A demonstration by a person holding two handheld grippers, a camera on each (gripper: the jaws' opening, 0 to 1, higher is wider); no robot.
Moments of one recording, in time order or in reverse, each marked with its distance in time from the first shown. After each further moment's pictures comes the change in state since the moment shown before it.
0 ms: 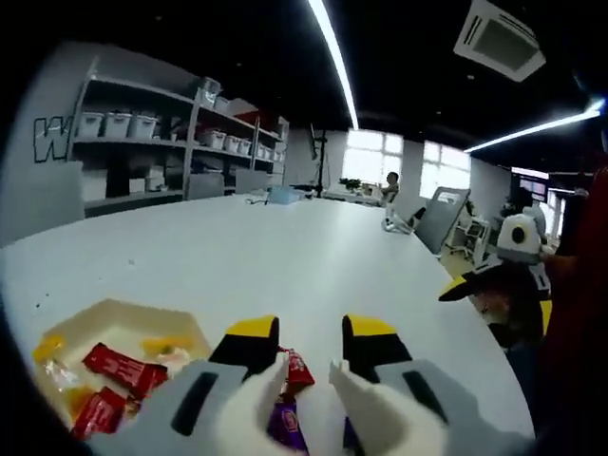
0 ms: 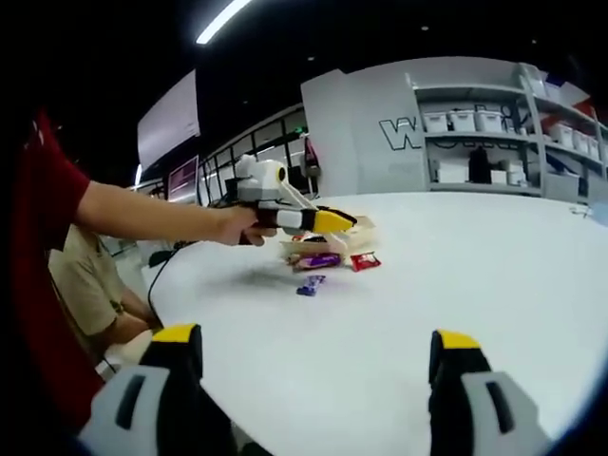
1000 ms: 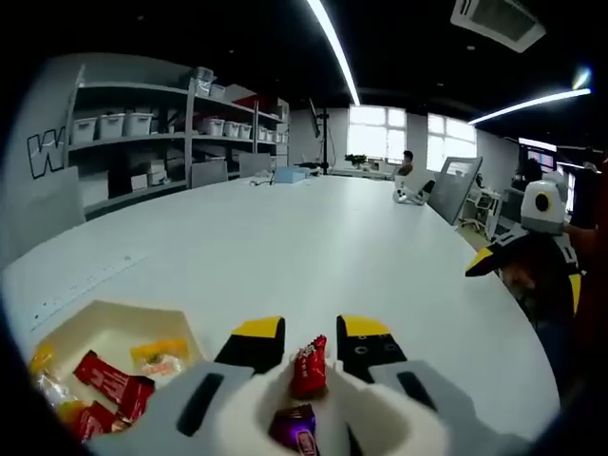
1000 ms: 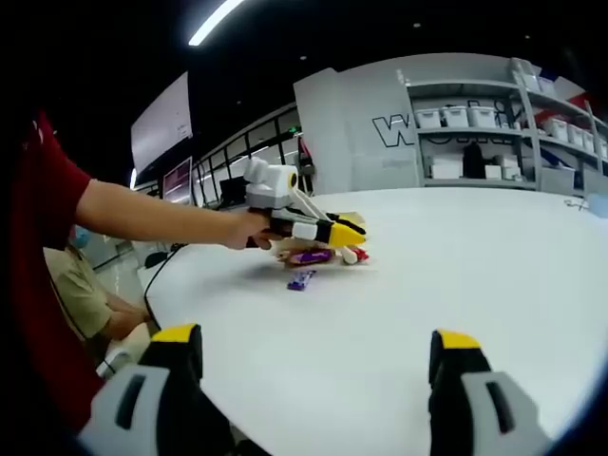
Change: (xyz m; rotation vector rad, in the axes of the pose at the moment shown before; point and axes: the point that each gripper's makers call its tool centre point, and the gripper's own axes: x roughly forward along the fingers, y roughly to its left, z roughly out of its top) left arm 0.027 0.012 -0.024 0.047 0.104 0.058; right arm -0.002 -0.008 -0.005 0.022 0.003 -0.013
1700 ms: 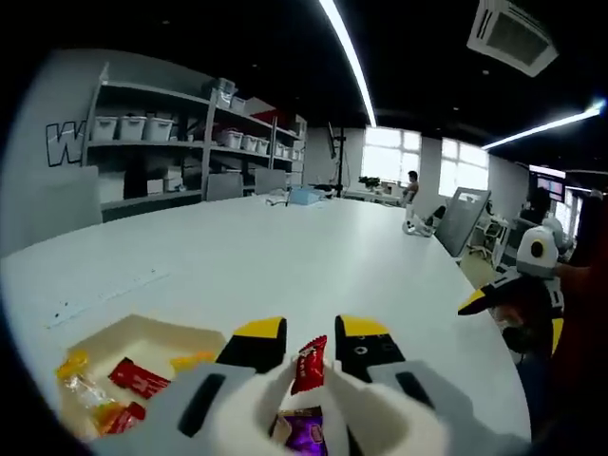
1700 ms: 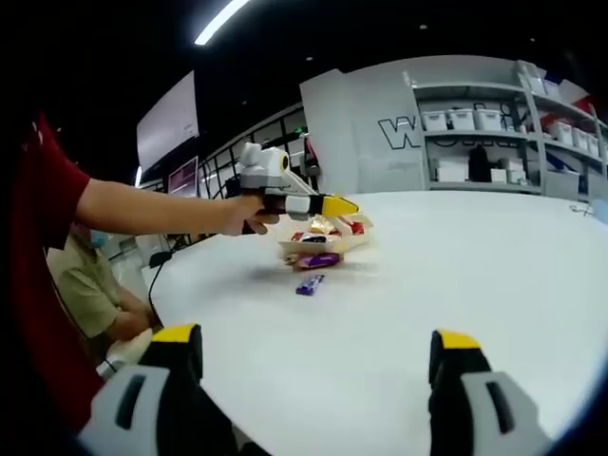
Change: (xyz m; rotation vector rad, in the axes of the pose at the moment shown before) left arm -0.044 0.020 0.047 -0.084 -0.114 0.052; right arm 0.003 0.009 0.006 -0.017 -0.003 0.020
